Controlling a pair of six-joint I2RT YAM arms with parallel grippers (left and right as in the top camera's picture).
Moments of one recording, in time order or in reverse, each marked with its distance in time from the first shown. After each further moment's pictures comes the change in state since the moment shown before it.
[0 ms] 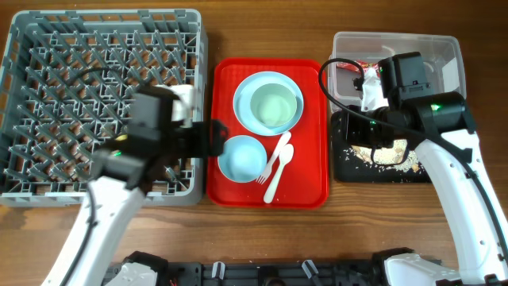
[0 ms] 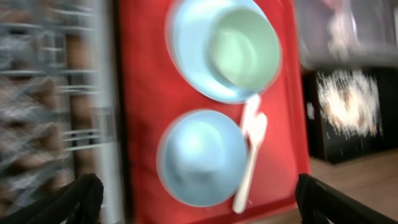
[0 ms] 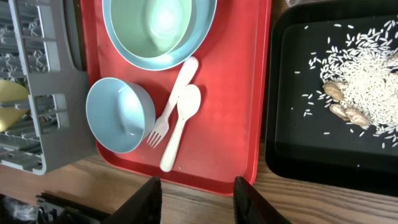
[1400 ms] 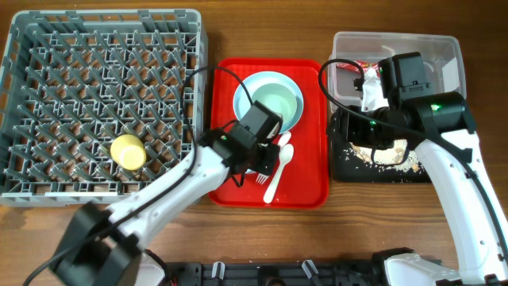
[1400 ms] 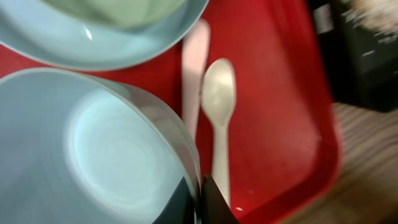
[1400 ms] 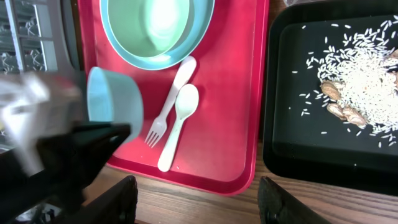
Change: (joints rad) left arm -0.454 0.407 0.012 0.212 -0.127 0.000; right arm 0.000 0.000 0.000 -0.003 0.006 -0.005
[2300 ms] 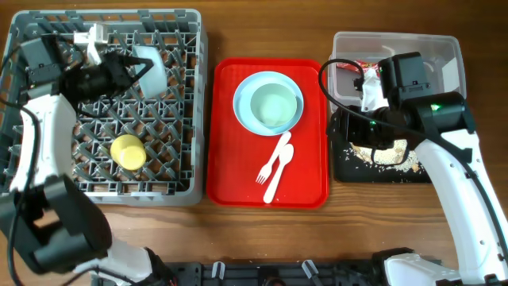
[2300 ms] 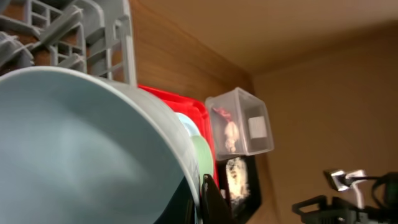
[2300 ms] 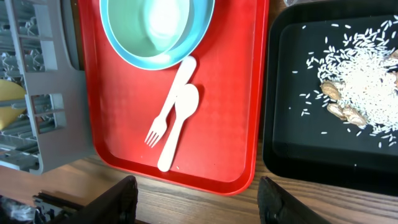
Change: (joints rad) left arm 1.070 0.183 0.291 0.058 1.022 0.139; right arm 0.000 0.000 0.000 0.000 0.000 0.000
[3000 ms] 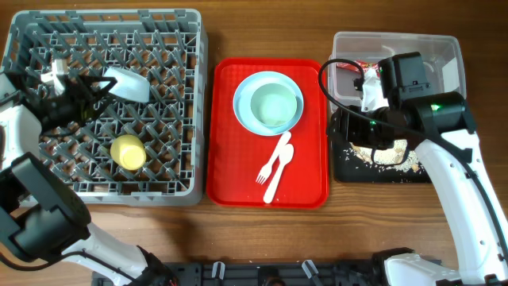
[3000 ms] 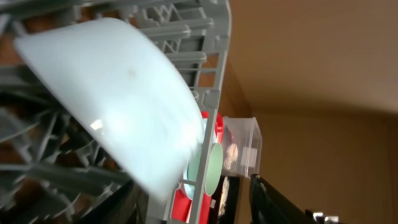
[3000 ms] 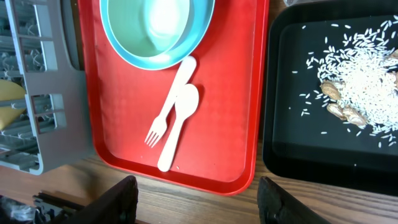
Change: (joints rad) left arm 0.248 0.139 0.003 -0.188 0.009 0.014; right arm 0.000 0.000 0.000 0.000 0.000 0.000
